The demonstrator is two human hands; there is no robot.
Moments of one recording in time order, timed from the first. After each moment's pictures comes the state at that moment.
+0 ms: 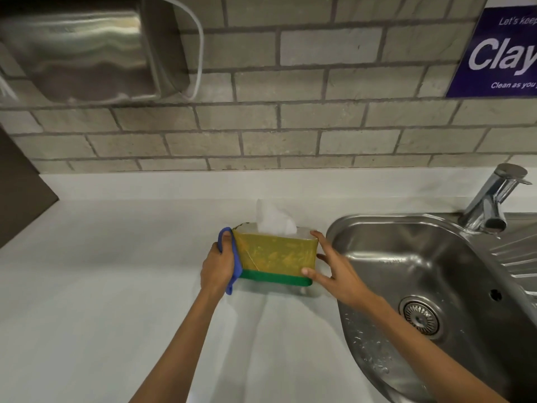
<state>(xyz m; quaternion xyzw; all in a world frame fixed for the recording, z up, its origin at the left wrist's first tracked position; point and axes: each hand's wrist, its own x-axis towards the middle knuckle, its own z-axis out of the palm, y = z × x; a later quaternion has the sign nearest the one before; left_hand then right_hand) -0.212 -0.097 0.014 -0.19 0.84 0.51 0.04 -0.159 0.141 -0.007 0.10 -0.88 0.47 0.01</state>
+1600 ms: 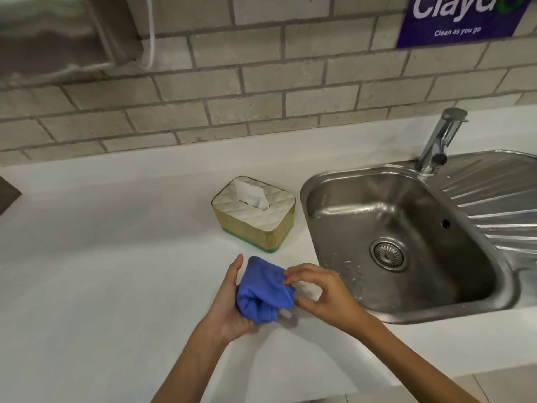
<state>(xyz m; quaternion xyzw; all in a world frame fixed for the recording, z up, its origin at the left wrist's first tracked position) -0.073 -0.079 0.014 -0.18 0.47 0.77 0.40 -0.022 0.102 -0.007 0.13 -0.85 0.51 0.08</state>
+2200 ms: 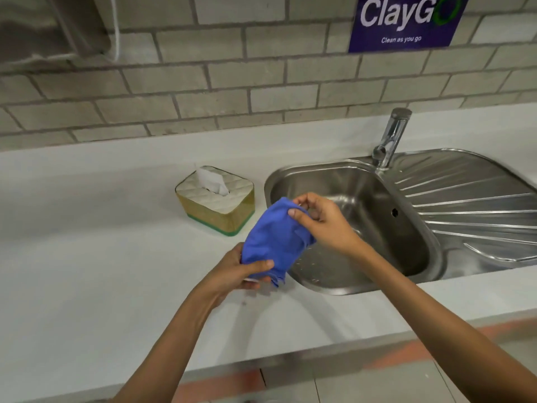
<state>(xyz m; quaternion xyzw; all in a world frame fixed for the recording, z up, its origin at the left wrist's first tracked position) -0.038 -0.020 0.030 0.08 0.73 0.59 0.35 -0.017 0.183 0.074 0.00 -0.80 0.59 0.08</state>
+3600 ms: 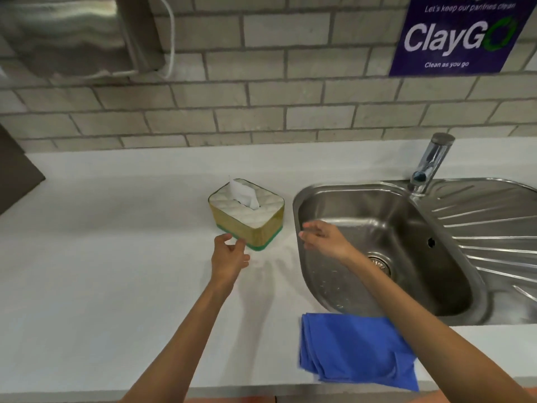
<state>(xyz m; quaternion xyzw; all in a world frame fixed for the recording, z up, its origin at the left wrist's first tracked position) -0.087 -0.037 0.018 -0.16 0.74 0.65 0.06 -0.072 0.165 0.039 -0.12 -0.82 0.56 -0.07</state>
